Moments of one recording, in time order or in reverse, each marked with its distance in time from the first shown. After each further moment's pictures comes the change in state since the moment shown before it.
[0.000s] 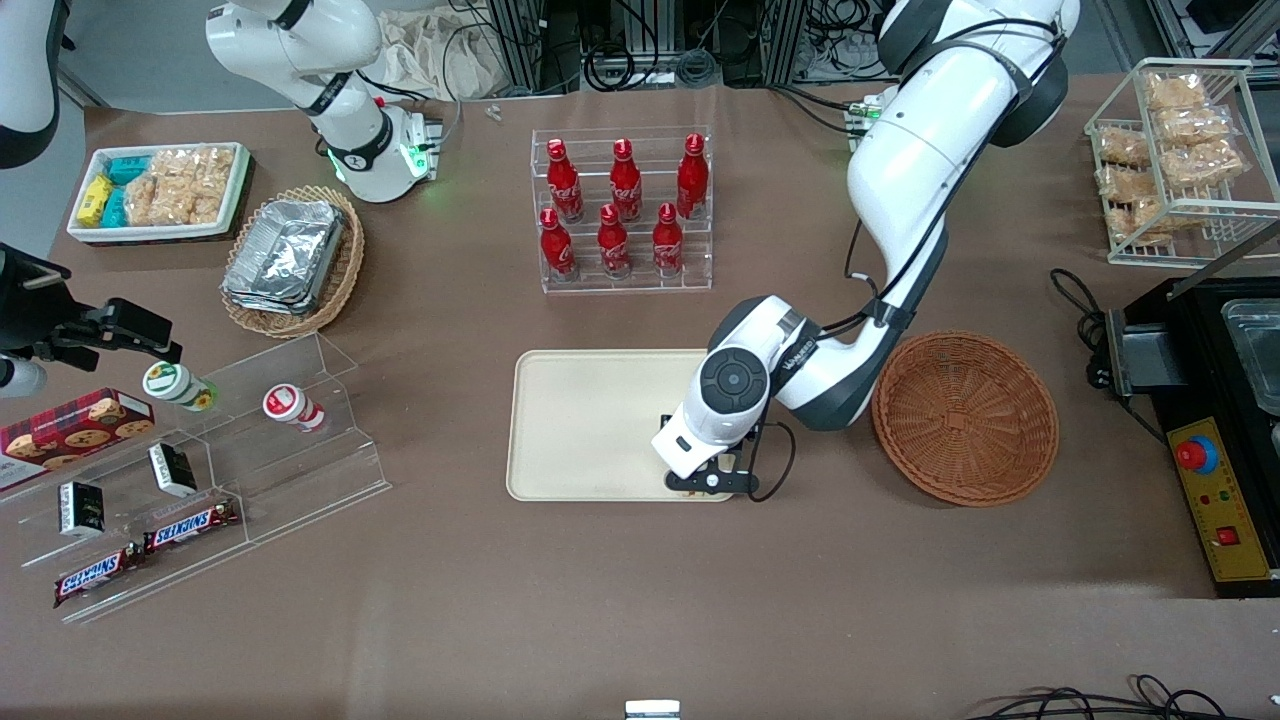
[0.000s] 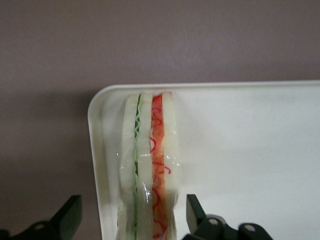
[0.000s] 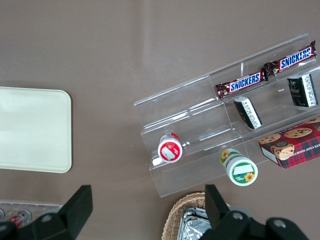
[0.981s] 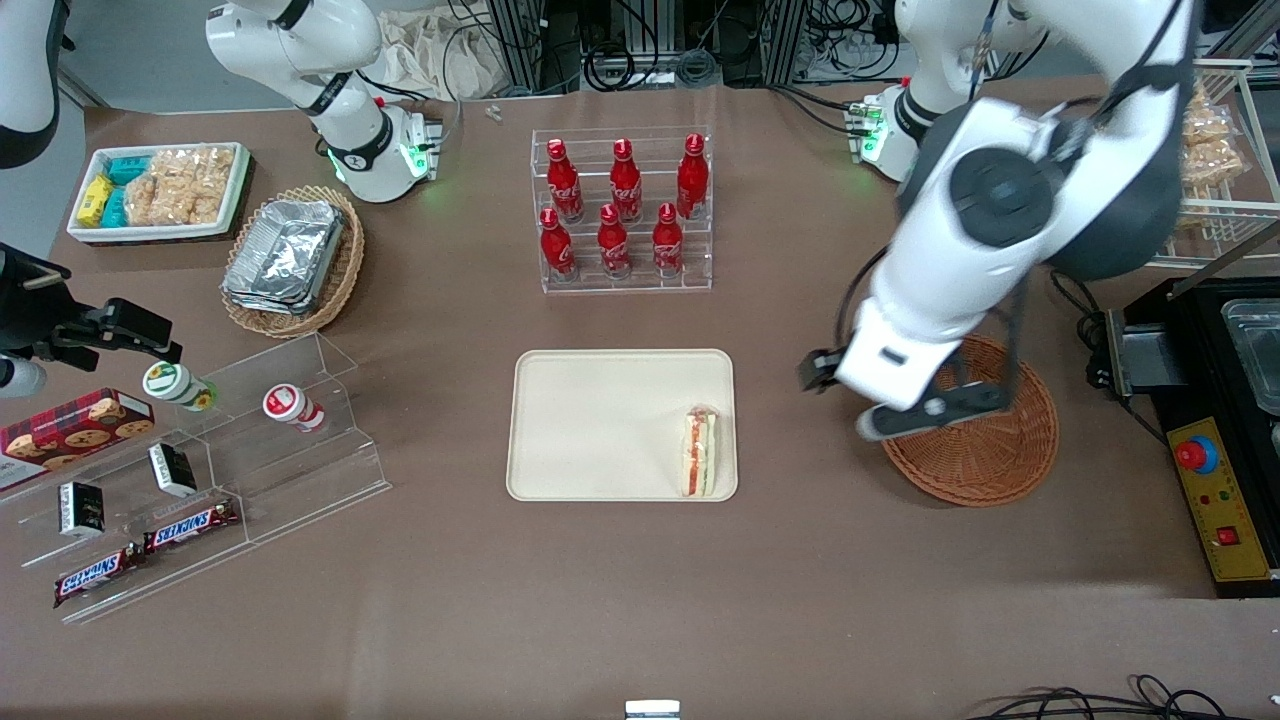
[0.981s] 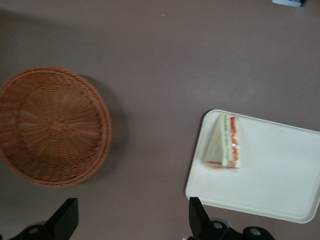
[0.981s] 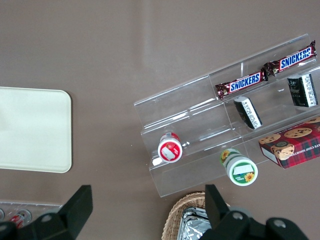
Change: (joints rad) arm 0.271 -0.574 0.004 -0.163 -0.097 -0.359 0.054
